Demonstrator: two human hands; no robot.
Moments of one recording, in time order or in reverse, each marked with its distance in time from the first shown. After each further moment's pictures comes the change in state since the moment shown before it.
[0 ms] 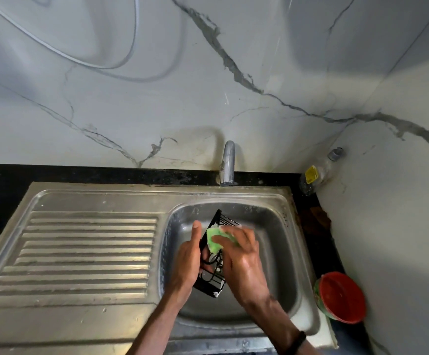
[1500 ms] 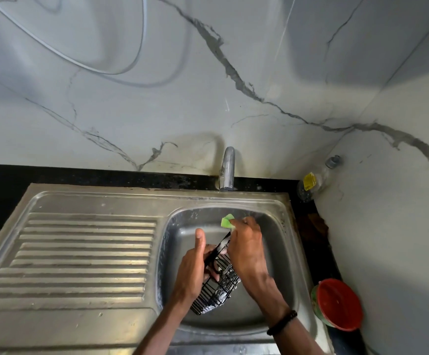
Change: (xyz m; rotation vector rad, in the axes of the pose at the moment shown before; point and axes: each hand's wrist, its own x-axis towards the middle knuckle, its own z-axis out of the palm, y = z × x) left_hand -0.006 -0.003 0.008 -0.101 -0.140 0.065; right_hand 0.049 0.005 -0.003 -0.053 -0.044 0.334
